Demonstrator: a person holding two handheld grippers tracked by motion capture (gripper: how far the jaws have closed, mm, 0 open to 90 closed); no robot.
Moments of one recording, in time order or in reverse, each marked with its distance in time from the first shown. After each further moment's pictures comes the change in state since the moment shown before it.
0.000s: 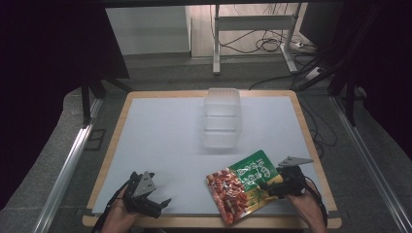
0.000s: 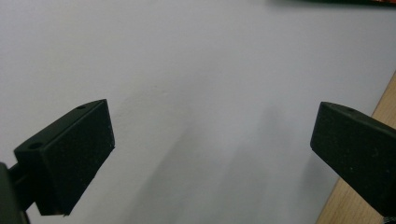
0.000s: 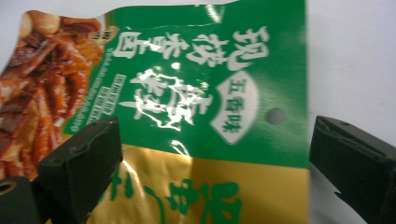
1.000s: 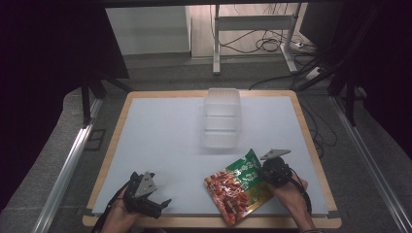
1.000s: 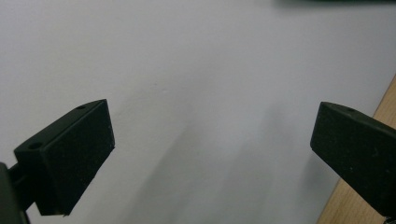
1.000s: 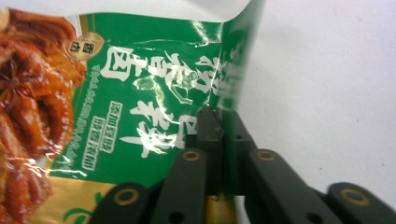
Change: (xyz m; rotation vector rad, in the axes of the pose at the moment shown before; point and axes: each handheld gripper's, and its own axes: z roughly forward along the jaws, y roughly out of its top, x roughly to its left) left arm -0.001 0.000 0.001 0.011 0.006 0.008; right arm 0.027 0.038 0.022 0.116 -0.135 -0.116
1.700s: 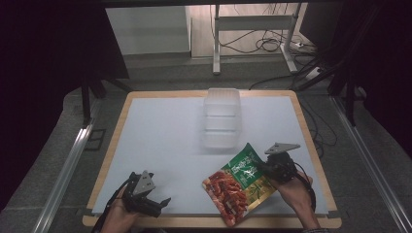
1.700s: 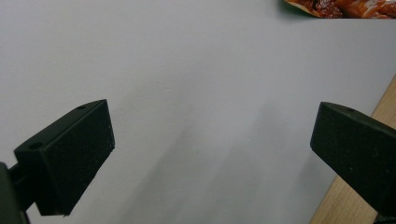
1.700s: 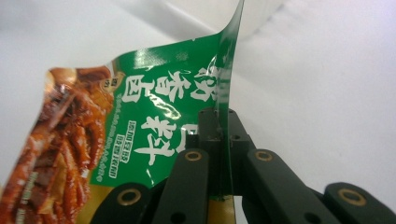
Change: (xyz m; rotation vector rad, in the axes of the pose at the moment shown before) left arm 0.003 0.001 -0.003 0.000 -0.007 -0.054; right arm 0.001 0.018 -0.034 -0.108 0.068 0.005
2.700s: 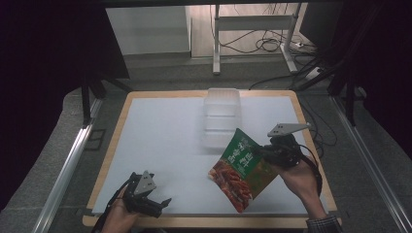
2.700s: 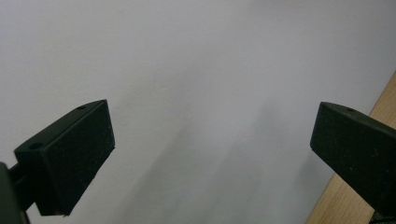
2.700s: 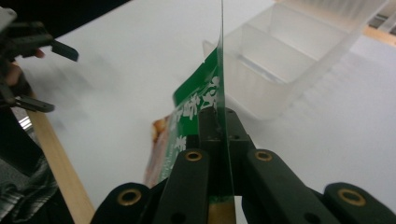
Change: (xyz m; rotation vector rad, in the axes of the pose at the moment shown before) left arm -0.001 0.002 0.000 0.011 -0.003 -0.003; right arm 0.014 0.064 -0.057 -0.114 0.132 -0.066
